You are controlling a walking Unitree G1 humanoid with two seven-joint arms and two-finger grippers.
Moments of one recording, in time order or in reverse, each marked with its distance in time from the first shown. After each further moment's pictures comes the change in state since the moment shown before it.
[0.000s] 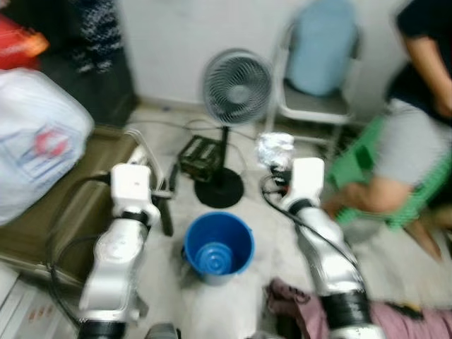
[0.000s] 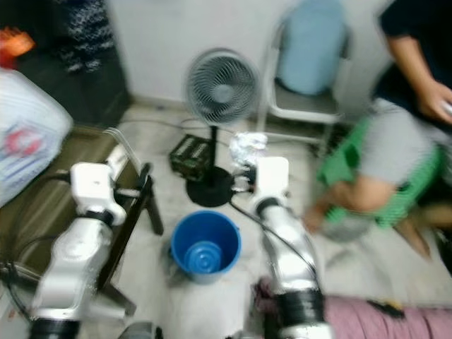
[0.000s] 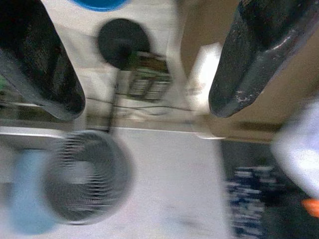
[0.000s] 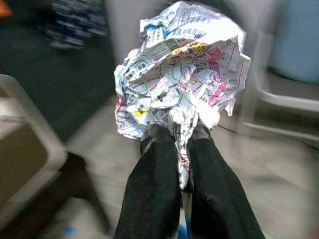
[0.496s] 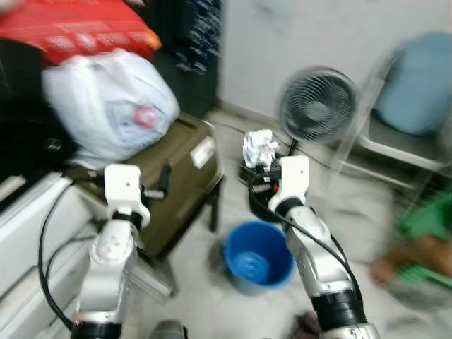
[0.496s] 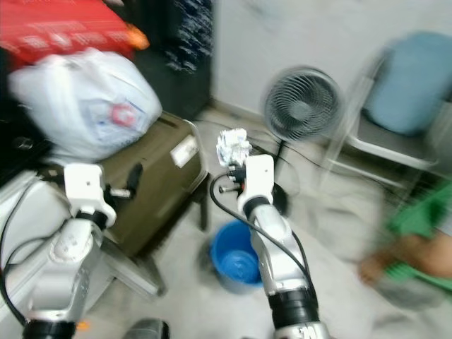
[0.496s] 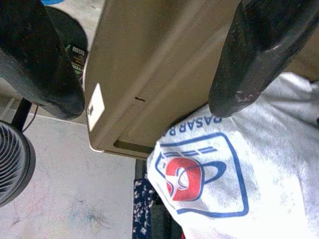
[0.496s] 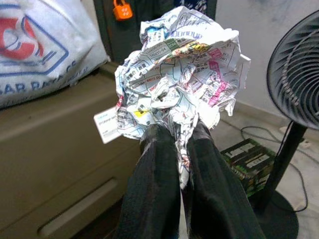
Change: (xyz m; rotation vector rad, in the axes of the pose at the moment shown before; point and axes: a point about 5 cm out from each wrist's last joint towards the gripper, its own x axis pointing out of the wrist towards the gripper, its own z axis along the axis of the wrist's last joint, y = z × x) left arm 0.000 -0.003 0.000 -0.017 -0.004 -0.013; right arm 0.001 0.000 0.001 -0.014 -0.004 0.008
